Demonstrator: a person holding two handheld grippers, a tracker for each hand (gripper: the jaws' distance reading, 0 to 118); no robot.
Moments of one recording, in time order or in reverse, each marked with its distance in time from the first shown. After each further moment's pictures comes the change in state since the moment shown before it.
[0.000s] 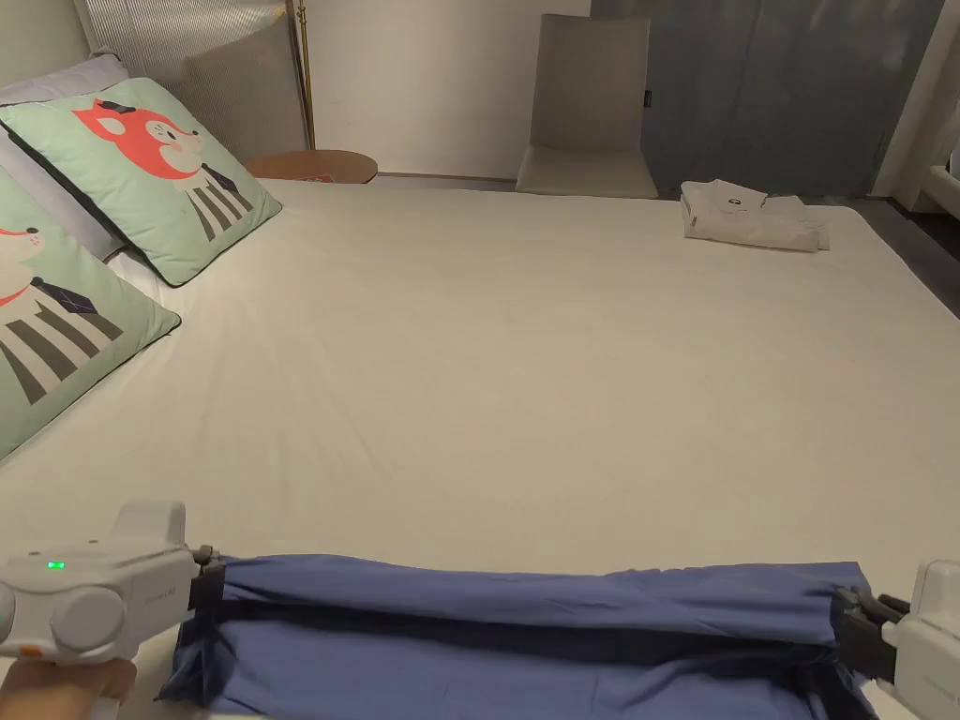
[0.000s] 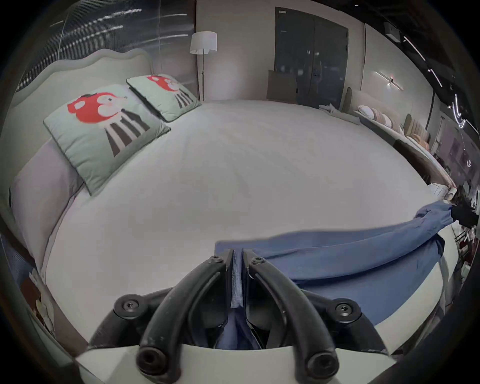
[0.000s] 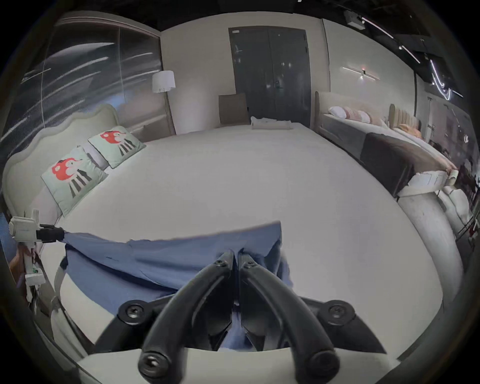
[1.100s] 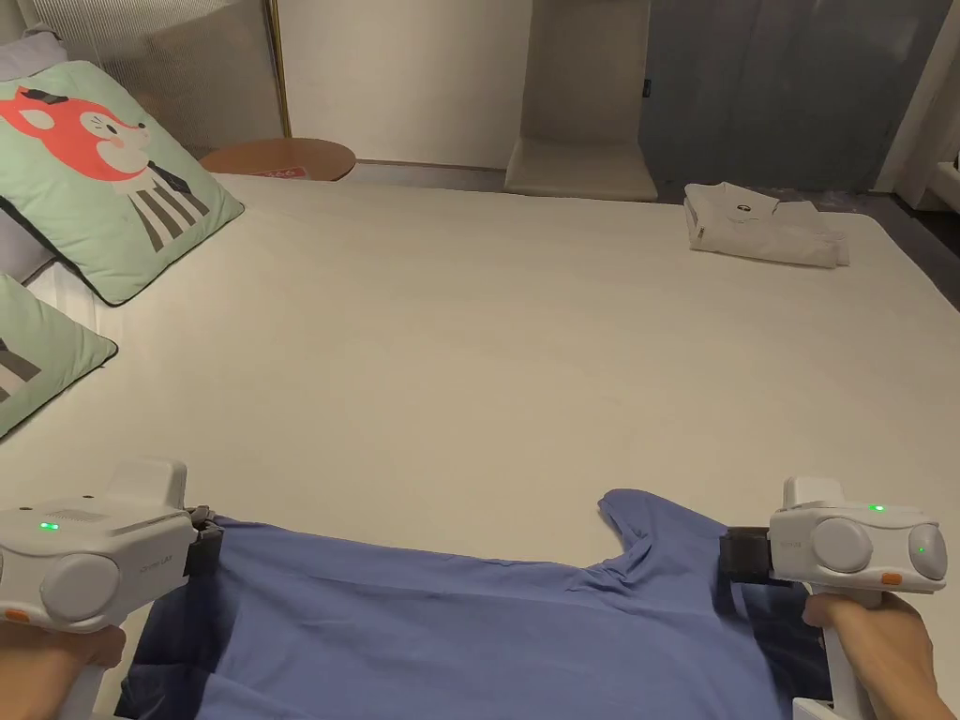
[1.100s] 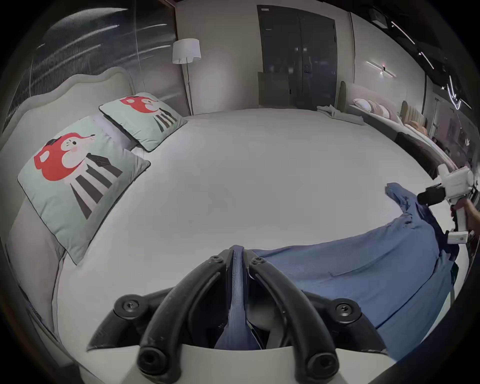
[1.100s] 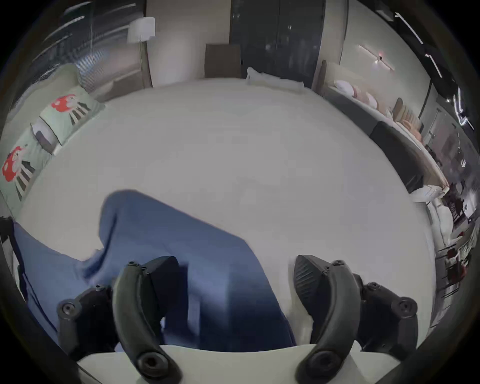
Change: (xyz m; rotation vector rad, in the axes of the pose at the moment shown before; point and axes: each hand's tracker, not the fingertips) left arm 0.025 0.136 -0.094 0.037 0.003 -0.104; right arm -0.012 0.138 -0.274 -0.311 -0.139 0.093
